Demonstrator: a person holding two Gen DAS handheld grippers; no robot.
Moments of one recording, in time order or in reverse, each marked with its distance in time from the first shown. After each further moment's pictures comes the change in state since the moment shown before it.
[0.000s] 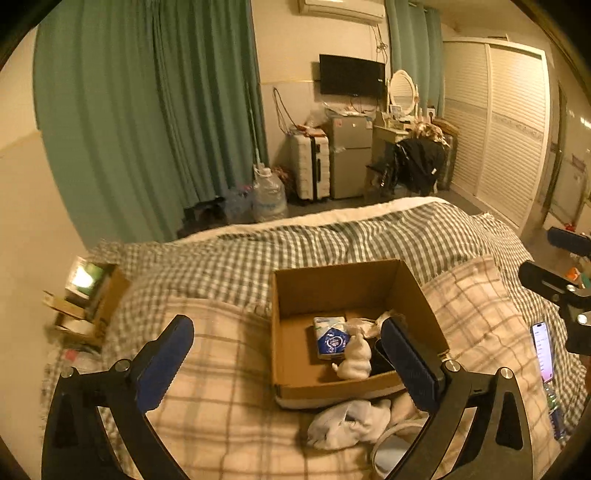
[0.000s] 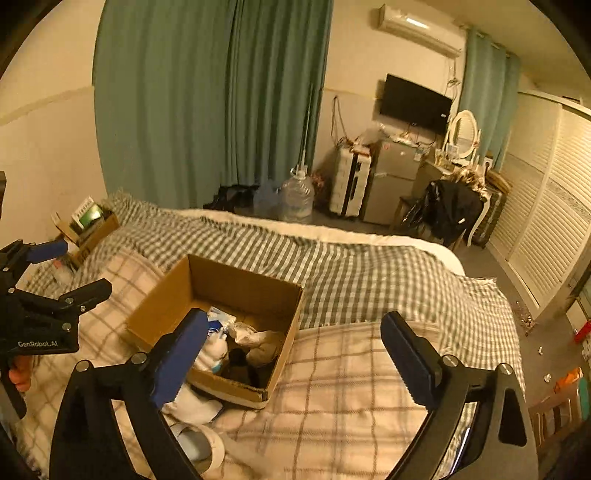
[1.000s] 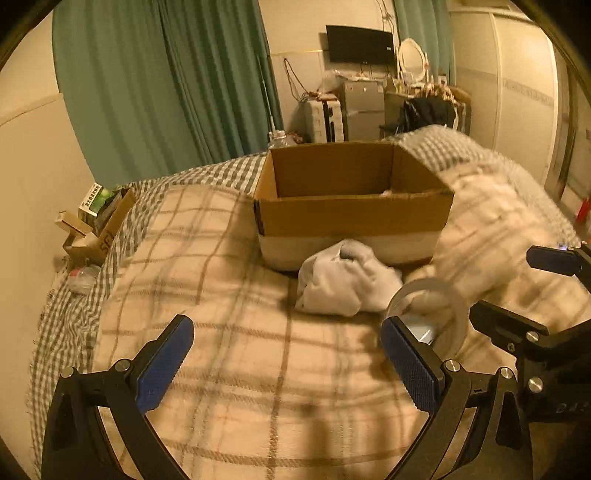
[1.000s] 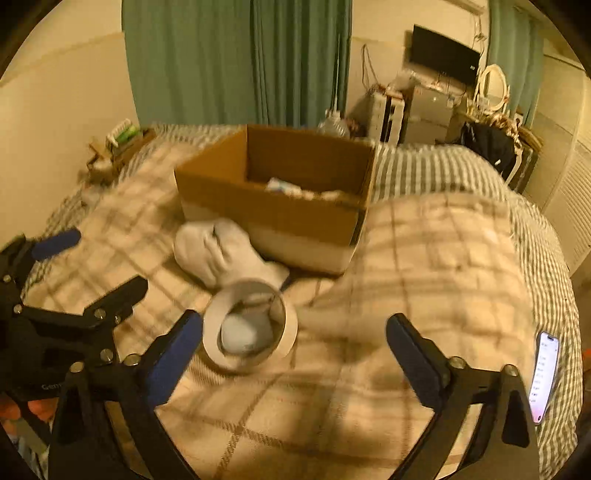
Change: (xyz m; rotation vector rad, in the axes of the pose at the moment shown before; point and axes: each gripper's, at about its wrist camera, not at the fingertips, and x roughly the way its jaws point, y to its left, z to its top) left arm 0.010 -0.038 -0.166 0.018 0.101 0.092; right arm 0.031 0.067 -0.164 0.003 0.201 0.133
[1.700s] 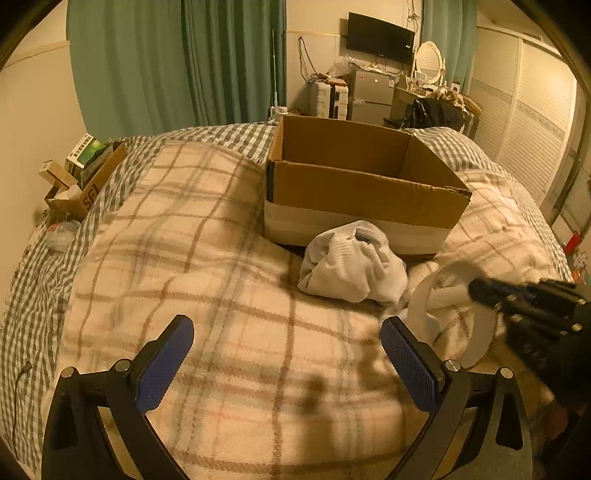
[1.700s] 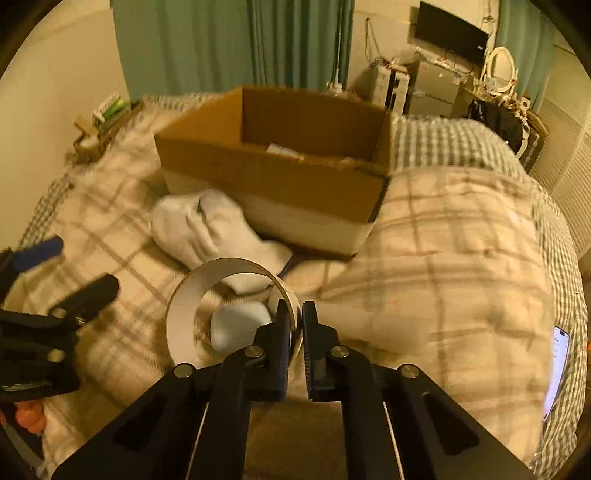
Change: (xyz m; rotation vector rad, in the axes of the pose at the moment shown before) left arm 0.022 0.020 -0.003 -0.129 0.093 -0.092; right arm 0.036 -0.004 0.002 0.006 0.087 -0.005
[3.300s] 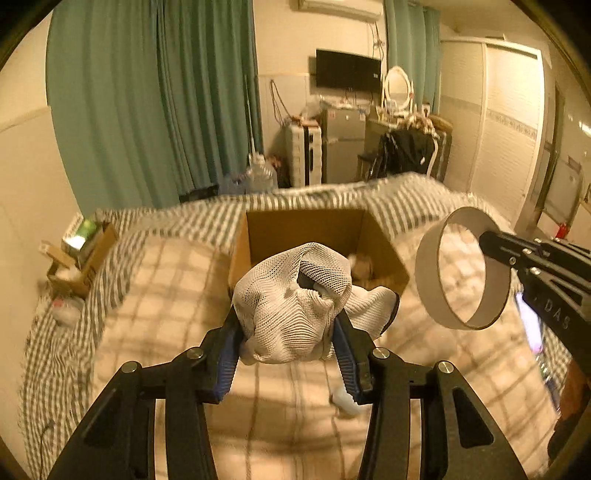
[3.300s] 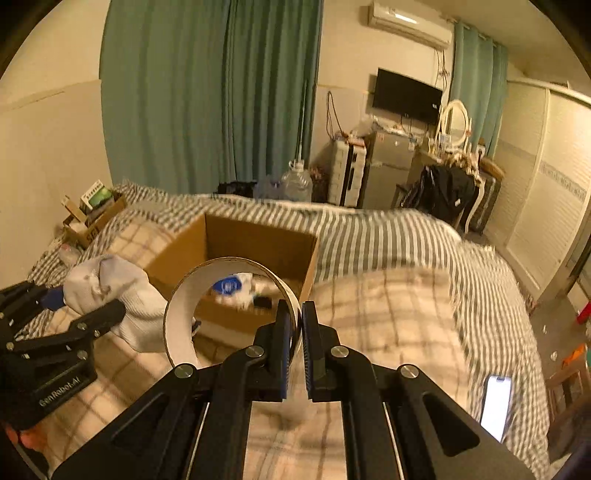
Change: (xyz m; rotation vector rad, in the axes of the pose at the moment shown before) left arm -0.067 -0.037 0.076 0.089 -0.172 -0.042; right arm -0.113 -0.028 0.060 0.028 -0.297 -0.127
